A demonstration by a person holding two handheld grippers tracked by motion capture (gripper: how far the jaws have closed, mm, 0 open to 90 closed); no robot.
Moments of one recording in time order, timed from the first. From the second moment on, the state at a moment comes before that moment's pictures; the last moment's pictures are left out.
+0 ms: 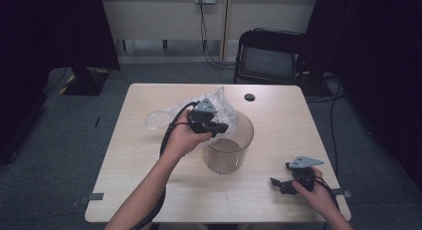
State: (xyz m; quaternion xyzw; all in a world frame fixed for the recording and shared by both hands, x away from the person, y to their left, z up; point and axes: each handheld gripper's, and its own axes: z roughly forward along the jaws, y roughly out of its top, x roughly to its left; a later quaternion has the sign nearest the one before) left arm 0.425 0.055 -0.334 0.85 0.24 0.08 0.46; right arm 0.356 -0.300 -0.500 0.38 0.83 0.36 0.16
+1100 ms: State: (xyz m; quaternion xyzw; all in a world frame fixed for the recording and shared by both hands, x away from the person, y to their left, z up) left arm 0.431 0.032 -0.363 0.87 0.24 0.03 0.42; right arm 0.364 -0.285 -0.460 0.37 0.82 0.40 0.17
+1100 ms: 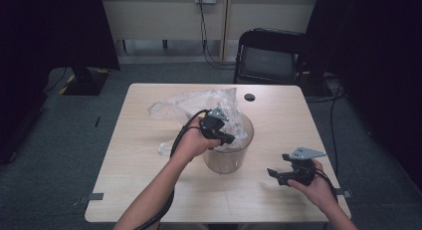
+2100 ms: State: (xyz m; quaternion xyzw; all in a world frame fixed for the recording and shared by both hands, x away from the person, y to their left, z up) left arm 0.428 0.033 -0.357 0.87 0.23 0.02 0.43; right arm 0.408 -0.231 -0.353 0.36 0.80 0.45 0.18
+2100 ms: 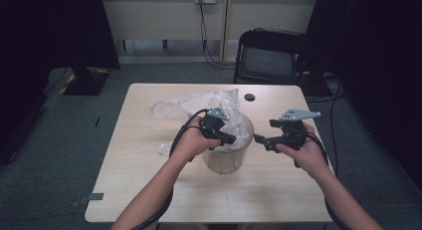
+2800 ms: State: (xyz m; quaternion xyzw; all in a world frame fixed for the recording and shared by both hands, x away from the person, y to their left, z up) left arm 0.426 0.031 -0.359 0.88 0.21 0.00 0.42; right arm 0.456 -0.174 -0.342 0.36 0.80 0.45 0.17
